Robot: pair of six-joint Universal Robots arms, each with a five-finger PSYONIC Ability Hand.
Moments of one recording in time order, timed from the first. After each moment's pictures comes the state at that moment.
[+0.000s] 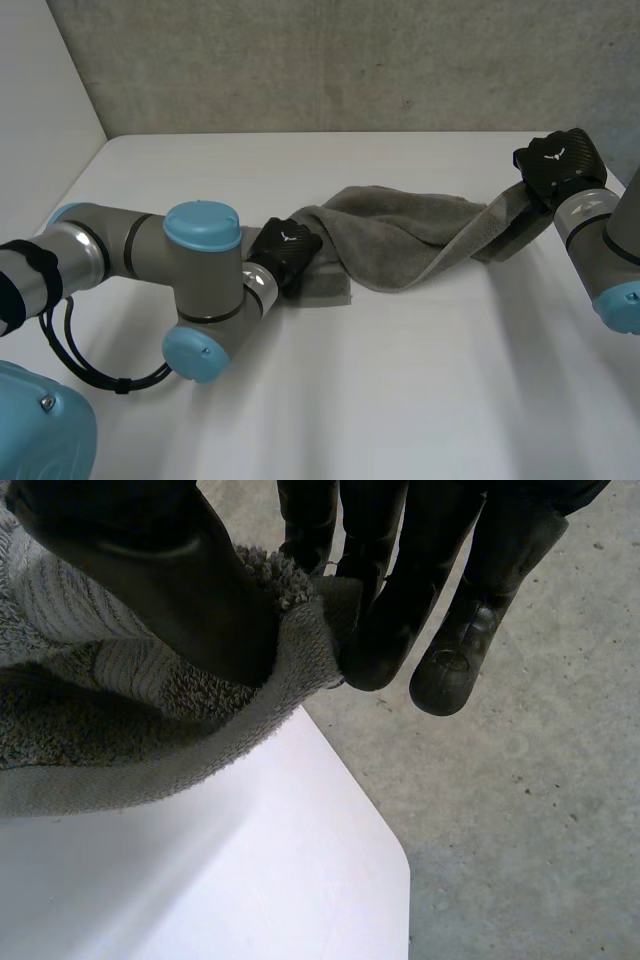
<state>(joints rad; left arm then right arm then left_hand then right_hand) 4.11 -2.46 -1.08 3.23 -1.52 3.53 1.77 -1.08 1.39 -0.24 1.52 2.49 1.47 1.52 1.54 1.52 1.49 1.34 1.30 1.34 1.34 1.15</state>
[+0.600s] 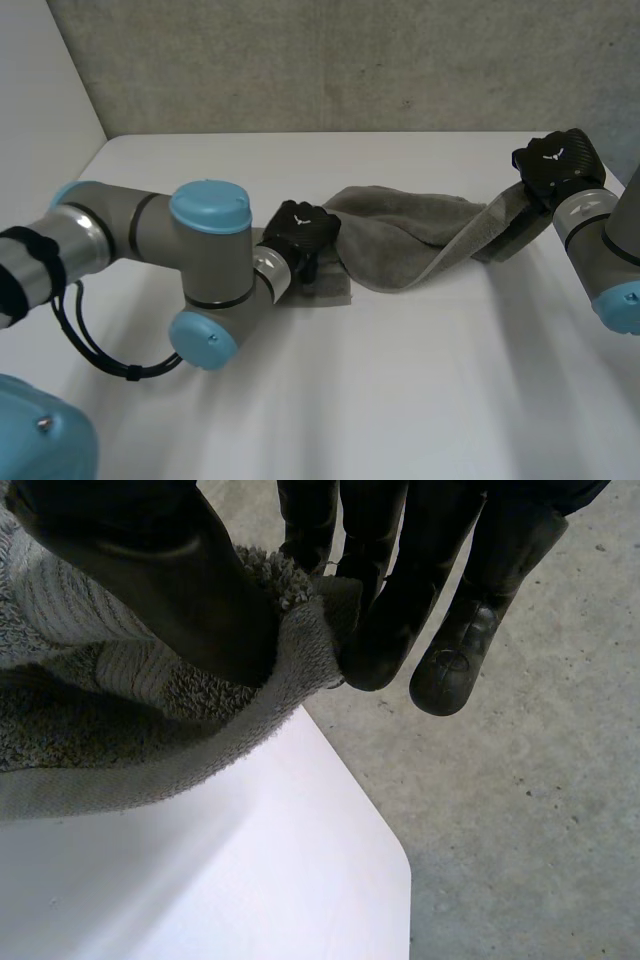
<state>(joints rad) 4.07 -2.47 -0.95 3.14 -1.50 3.43 1.77 -1.08 1.39 -0.24 1.52 2.48 0.70 0.70 0.70 0.70 0.70 1.34 1.30 1.34 1.34 1.15</state>
